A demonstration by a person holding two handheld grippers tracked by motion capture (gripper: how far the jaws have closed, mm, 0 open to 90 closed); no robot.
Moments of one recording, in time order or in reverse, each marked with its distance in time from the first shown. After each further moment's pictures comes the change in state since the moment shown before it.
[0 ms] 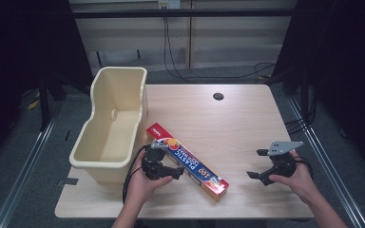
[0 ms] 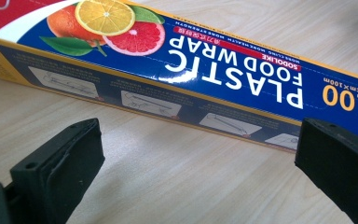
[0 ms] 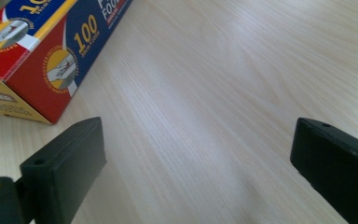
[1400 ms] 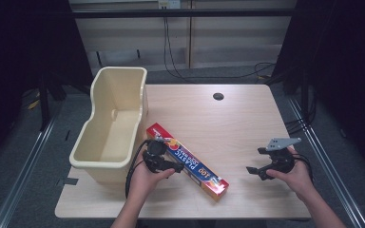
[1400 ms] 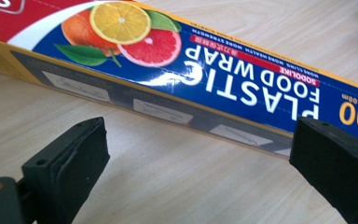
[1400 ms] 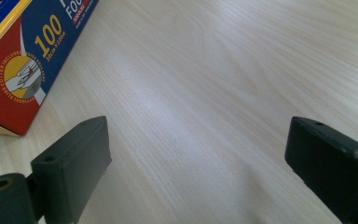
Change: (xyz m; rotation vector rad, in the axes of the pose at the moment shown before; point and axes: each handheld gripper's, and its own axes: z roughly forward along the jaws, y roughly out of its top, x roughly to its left) left arm 0.002 0.019 0.005 0.076 0.036 -0.050; right arm -0.009 0.003 0.006 0.036 -0.057 0.065
